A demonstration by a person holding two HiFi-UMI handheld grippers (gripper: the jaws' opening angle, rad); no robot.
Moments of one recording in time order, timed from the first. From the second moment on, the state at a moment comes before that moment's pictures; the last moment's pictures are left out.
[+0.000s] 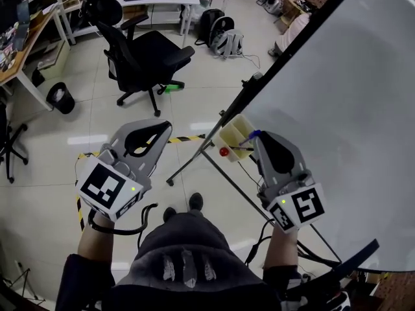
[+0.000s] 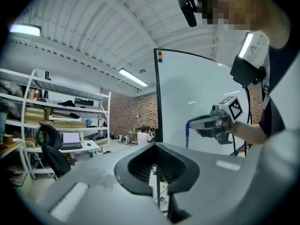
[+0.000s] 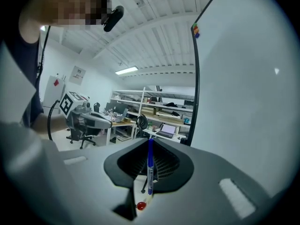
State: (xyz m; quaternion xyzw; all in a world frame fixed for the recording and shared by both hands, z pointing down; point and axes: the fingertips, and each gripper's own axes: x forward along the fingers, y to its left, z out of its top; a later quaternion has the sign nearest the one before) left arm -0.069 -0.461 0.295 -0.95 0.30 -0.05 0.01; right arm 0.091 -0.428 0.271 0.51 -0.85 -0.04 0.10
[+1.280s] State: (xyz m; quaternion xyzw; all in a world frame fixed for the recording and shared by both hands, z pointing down) left arm -0.062 -0.501 0.356 -0.94 0.32 -0.11 -0.05; right arm 0.090 -0.509 0.403 0.51 -0.85 0.06 0.14
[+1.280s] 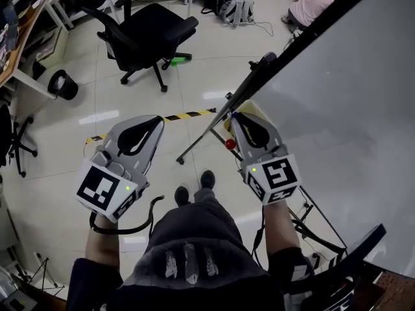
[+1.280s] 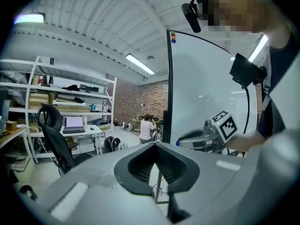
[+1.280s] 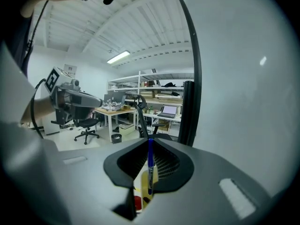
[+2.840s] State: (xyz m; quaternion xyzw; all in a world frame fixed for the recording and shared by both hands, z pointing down) left arm -0.080 -0.502 0.303 -0.94 0.34 -0.05 0.00; right arm 0.074 -0.516 0.338 0.51 -0.85 -0.01 0.15
